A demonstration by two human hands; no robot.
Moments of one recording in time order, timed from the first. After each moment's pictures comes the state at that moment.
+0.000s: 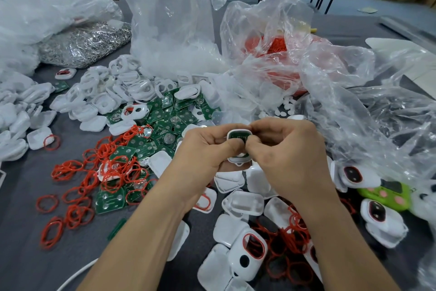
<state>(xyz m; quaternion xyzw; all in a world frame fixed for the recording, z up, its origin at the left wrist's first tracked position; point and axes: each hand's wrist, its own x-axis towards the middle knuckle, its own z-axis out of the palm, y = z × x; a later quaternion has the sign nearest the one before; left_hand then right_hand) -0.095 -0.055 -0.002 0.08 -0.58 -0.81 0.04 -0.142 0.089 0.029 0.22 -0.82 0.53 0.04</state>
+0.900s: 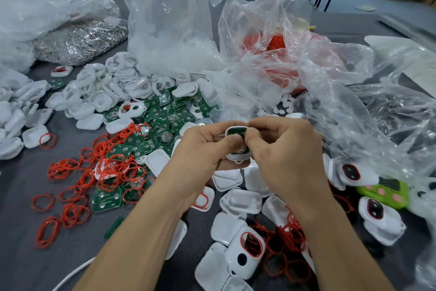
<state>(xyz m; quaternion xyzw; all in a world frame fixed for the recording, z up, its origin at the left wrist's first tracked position) -0.096 -0.055 -0.005 0.08 -0.60 -0.80 0.03 -0.142 0.087 0.025 0.21 -0.83 0.52 0.07</state>
